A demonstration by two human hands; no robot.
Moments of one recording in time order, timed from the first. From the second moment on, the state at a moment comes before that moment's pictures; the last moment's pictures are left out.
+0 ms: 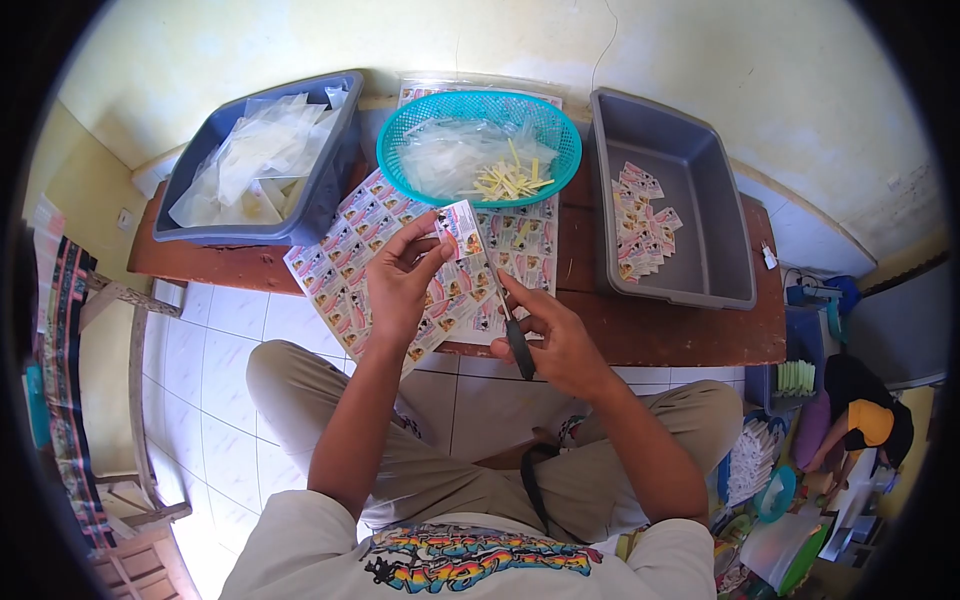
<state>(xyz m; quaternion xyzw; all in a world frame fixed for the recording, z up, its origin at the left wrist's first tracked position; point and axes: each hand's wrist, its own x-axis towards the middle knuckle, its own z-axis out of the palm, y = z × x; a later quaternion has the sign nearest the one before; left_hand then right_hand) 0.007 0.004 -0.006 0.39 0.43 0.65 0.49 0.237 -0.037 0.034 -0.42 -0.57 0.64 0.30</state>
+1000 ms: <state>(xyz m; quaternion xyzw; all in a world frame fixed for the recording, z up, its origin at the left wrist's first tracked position) 0.009 0.000 -0.003 0.40 0.43 0.63 0.50 0.233 -0.039 0.037 -0.41 -0.57 0.64 0.31</state>
